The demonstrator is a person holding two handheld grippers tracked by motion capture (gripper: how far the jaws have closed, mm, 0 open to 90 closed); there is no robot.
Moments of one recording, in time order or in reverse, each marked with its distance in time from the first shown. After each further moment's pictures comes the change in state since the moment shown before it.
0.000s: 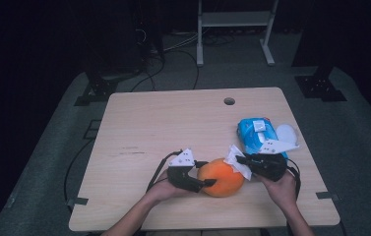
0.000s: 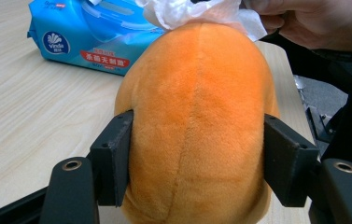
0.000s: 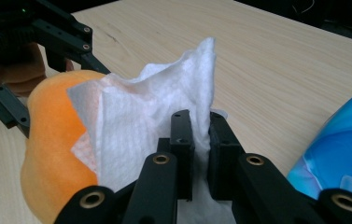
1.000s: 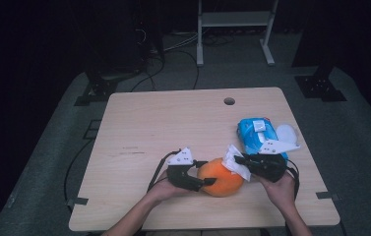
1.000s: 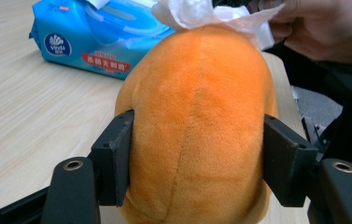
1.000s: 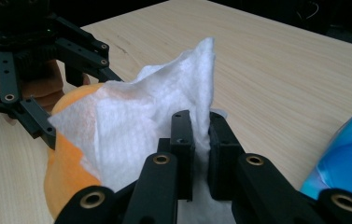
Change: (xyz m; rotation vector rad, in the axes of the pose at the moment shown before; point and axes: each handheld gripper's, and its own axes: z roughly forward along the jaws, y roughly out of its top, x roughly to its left) left arm 0.002 -0.001 0.000 -0.042 -0.010 -0.040; right arm 0.006 0.004 -0.002 -0.032 0.023 0.022
